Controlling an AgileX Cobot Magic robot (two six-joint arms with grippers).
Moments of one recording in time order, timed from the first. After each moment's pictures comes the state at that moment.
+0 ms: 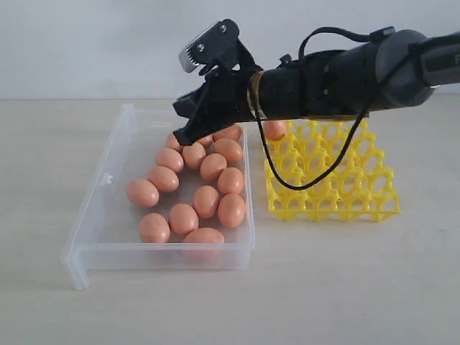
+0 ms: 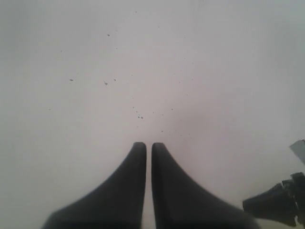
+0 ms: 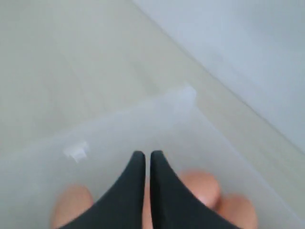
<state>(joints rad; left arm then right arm) -0.03 0.00 0.00 0.16 -0.29 -0.23 0.37 1.98 -1.29 -1.11 -0.53 0.78</state>
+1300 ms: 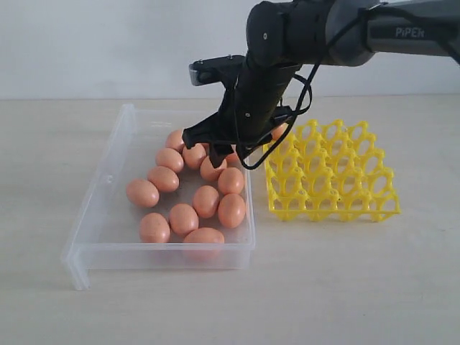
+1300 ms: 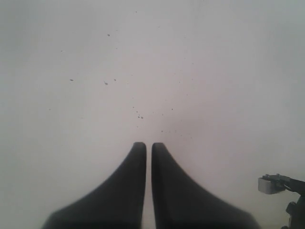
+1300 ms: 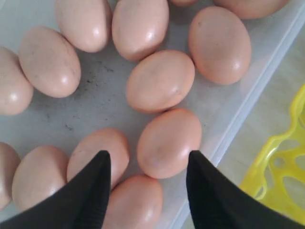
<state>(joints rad) -0.03 0.00 0.00 0.16 -0.29 -0.23 0.43 2.11 -1.71 0.15 0.86 -0.02</state>
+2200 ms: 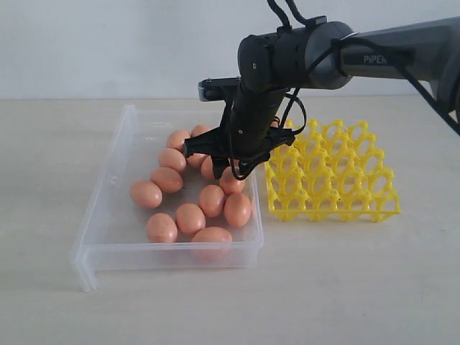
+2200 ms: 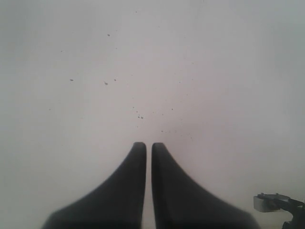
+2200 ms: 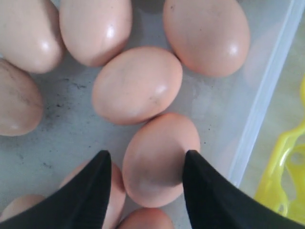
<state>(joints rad) -0.03 0.00 0.00 0.16 -0.29 -0.23 0.43 2.20 -1.73 0.08 0.82 0.20</state>
